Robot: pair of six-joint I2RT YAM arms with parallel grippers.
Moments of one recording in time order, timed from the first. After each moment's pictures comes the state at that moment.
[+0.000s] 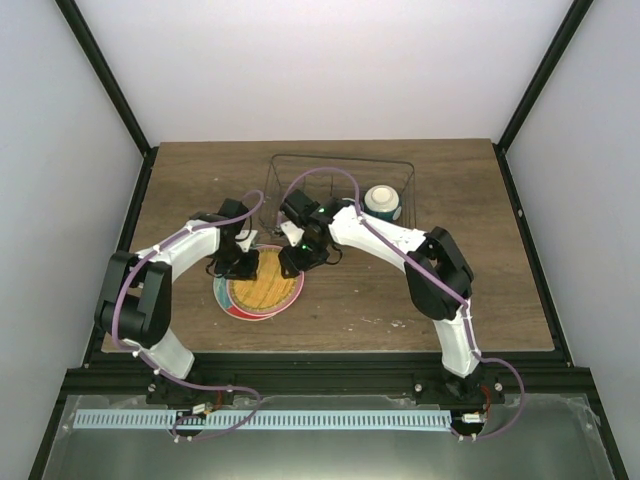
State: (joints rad) left arm -0.30 1.63 1.02 -0.86 0.20 -0.17; right arm 0.85 2.03 1.68 -0.91 -0.33 0.22
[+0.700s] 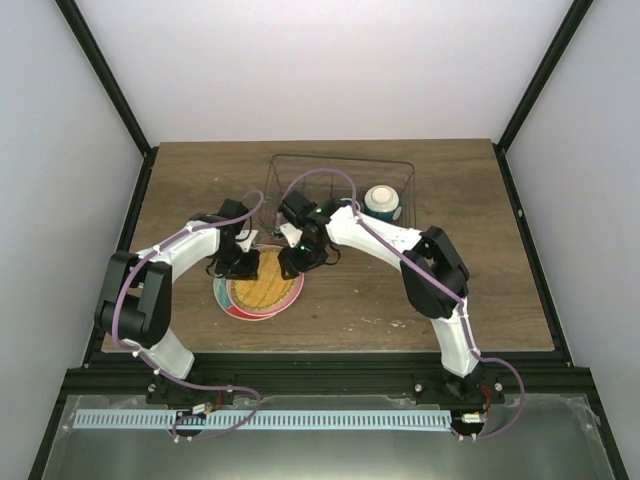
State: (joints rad) left arm -0.30 1.63 1.01 -0.84 0.21 -0.17; right arm 0.86 2.06 1.70 -0.93 -0.33 0.22
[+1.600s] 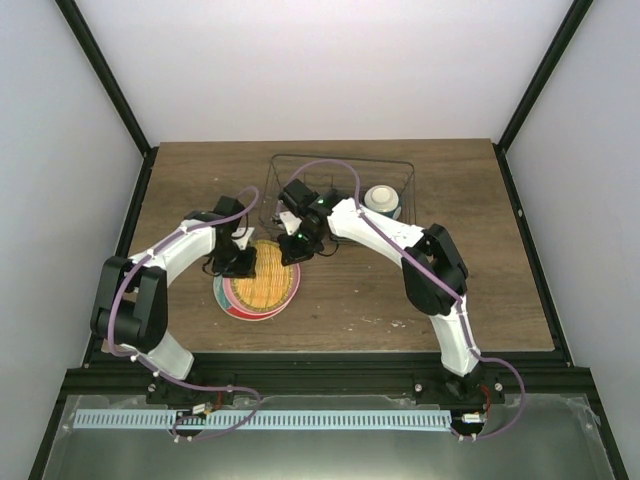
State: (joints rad) left arm -0.29 1.60 1.03 -0.89 0.21 -0.18; right arm 0.83 2.09 1.79 -0.91 -0.39 0.31
